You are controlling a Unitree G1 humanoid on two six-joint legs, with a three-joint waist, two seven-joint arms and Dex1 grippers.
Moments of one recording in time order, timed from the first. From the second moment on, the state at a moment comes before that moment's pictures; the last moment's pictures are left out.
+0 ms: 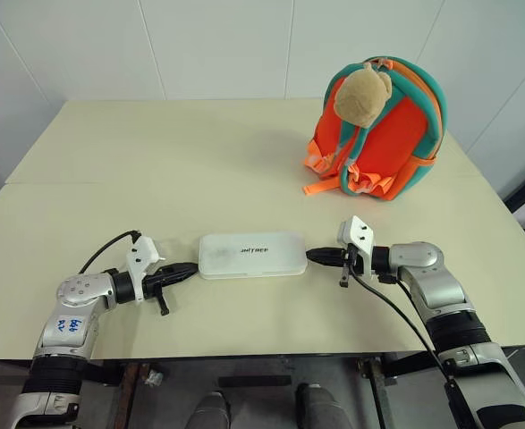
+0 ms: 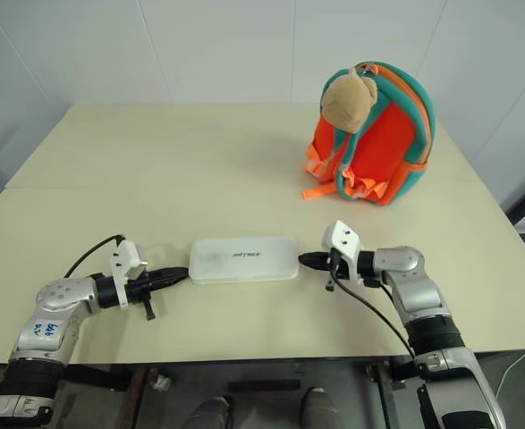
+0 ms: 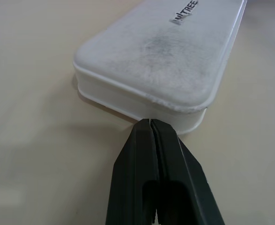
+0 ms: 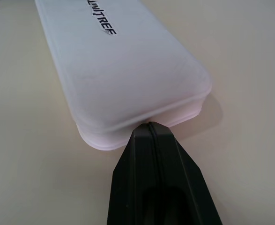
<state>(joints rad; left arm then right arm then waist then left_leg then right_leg) -0.29 0.62 0.10 0.21 -0.27 0.10 -1.02 -0.58 -0.51 0.10 0.36 0.15 0.09 1.15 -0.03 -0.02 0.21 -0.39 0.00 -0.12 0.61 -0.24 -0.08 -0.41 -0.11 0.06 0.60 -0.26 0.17</state>
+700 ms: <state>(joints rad) -0.54 0.78 0.22 0.32 -0.60 1.04 -1.01 -0.72 -0.64 0.12 0.30 0.26 0.54 1.26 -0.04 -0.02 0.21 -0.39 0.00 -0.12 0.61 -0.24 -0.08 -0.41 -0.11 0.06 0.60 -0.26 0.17</state>
